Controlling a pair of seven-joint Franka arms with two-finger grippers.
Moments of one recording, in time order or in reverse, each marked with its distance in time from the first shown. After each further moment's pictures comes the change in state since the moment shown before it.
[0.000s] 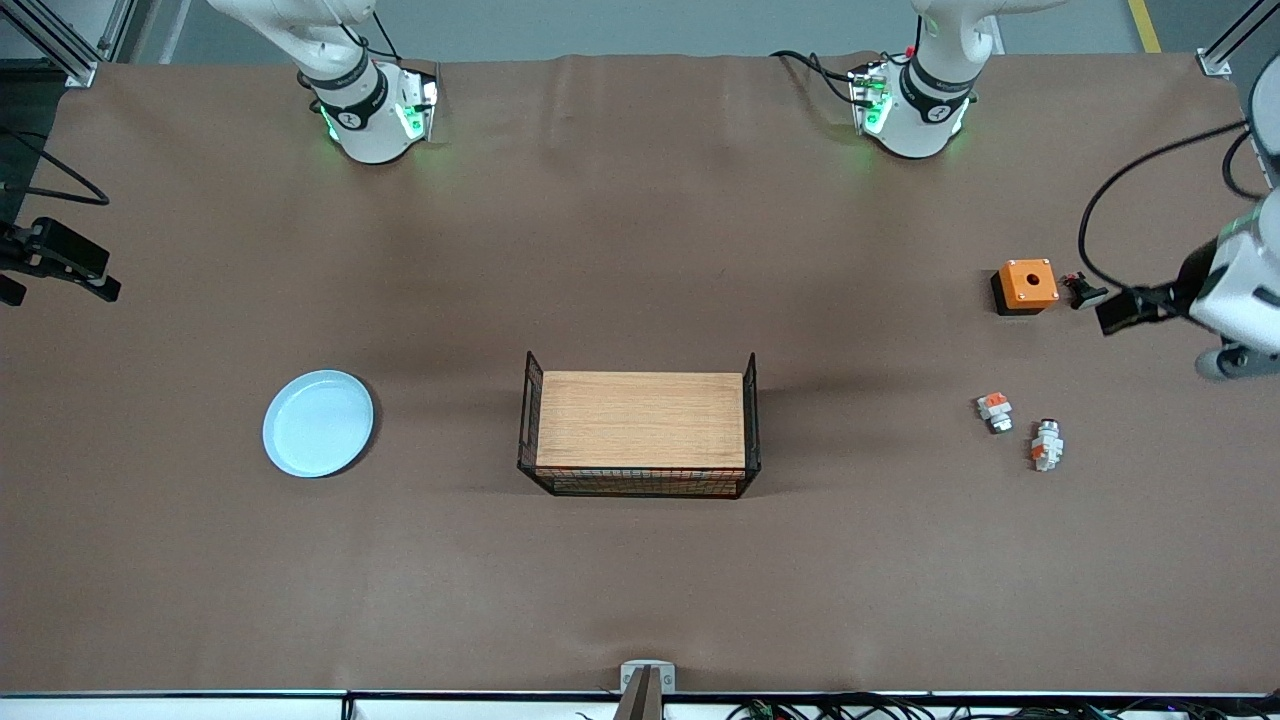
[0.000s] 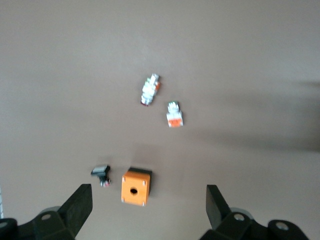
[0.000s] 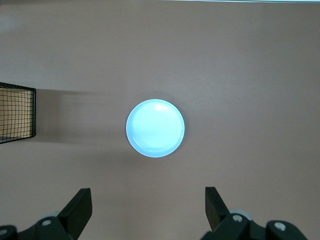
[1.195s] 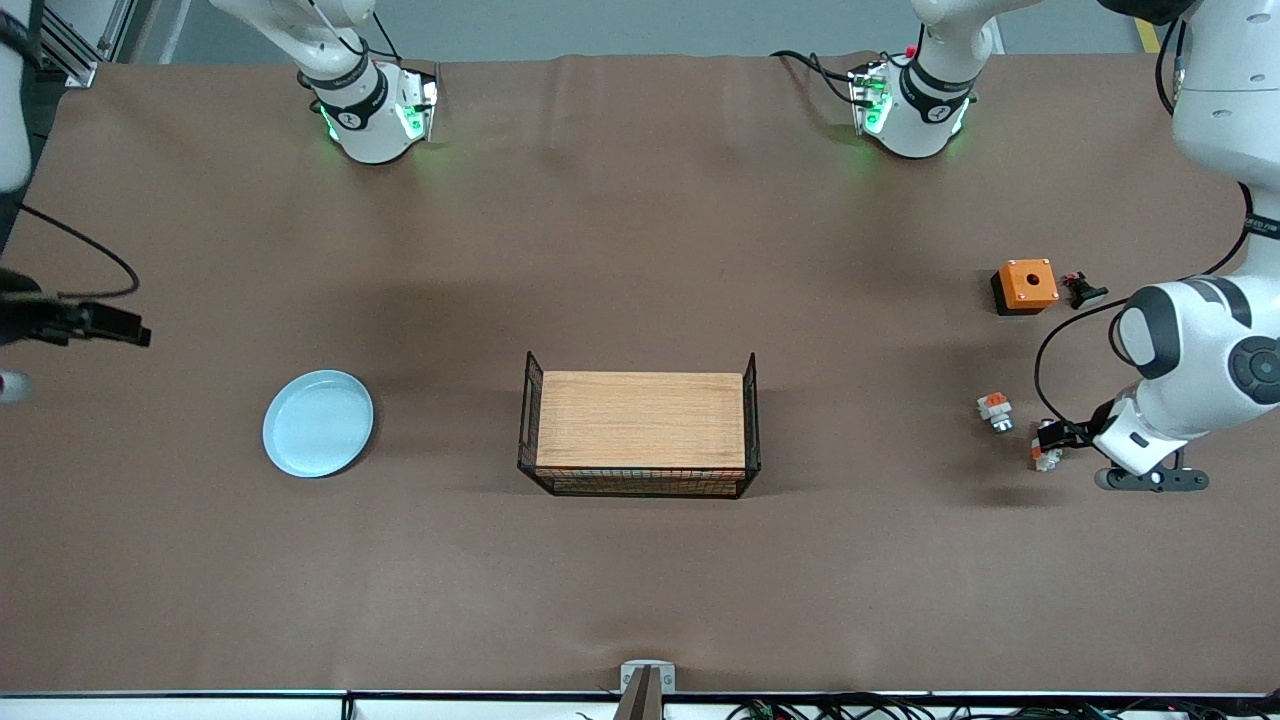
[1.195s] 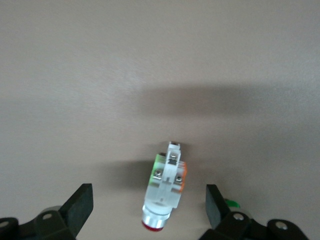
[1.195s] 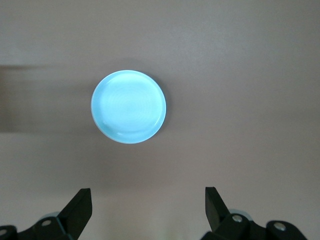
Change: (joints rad) left arm 0.195 0.403 -0.013 -0.264 -0.015 0.772 0.281; right arm -0.054 0.219 -0.013 -0.019 -0.048 0.021 -0.004
